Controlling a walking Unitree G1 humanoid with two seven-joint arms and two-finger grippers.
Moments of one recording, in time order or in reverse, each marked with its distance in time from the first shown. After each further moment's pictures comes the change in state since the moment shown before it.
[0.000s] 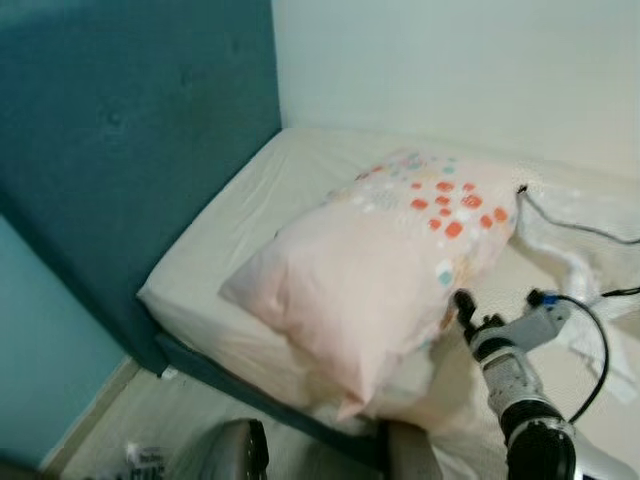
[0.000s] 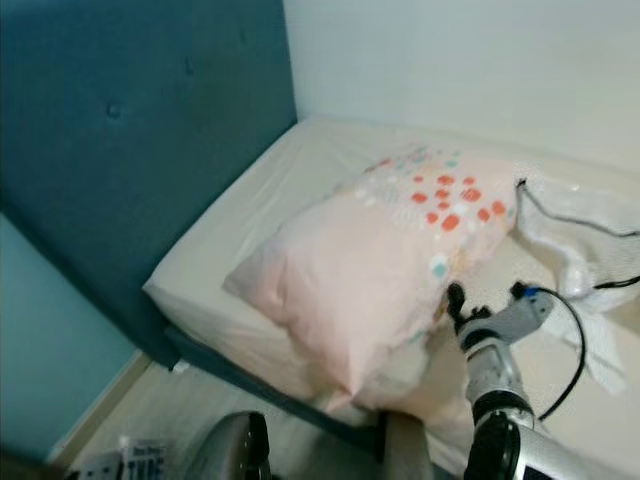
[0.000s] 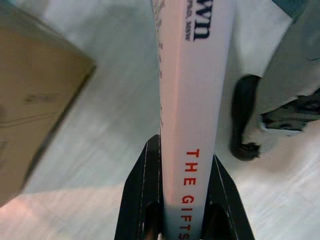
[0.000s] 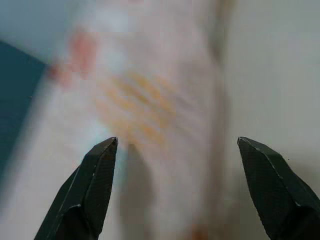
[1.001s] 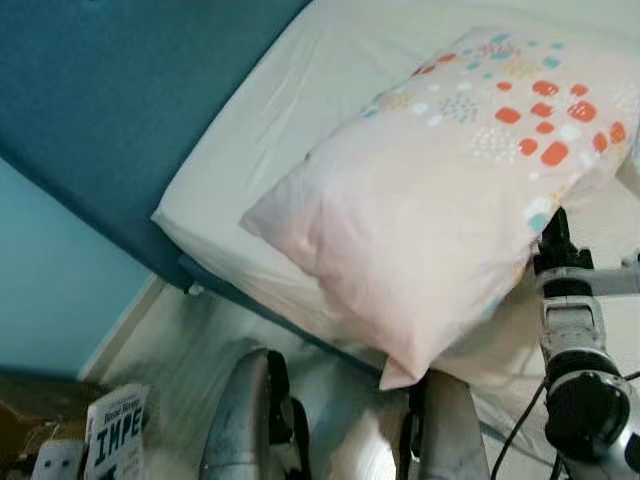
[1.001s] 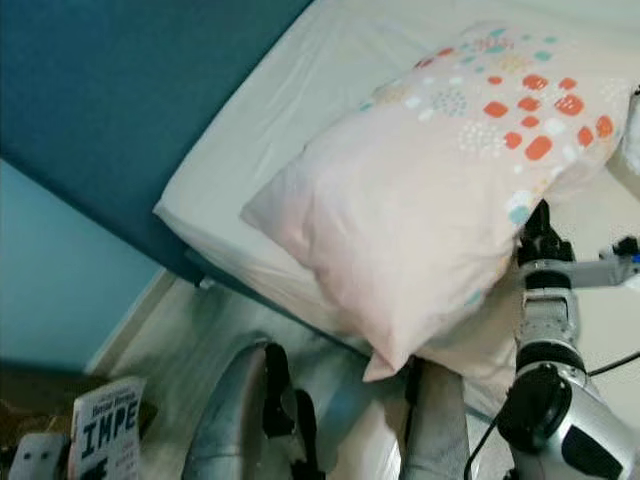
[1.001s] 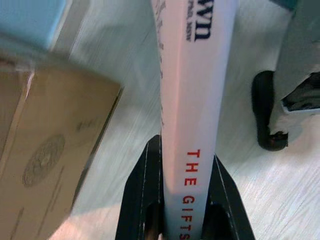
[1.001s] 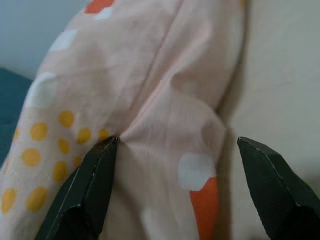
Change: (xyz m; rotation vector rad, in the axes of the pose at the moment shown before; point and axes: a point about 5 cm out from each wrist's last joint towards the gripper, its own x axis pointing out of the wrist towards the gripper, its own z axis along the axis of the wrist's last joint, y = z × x) left arm -0.049 0.026 0.048 0.154 -0.325 -0.127; right arm 0.015 0.020 0.077 0.192 -0.295 0.255
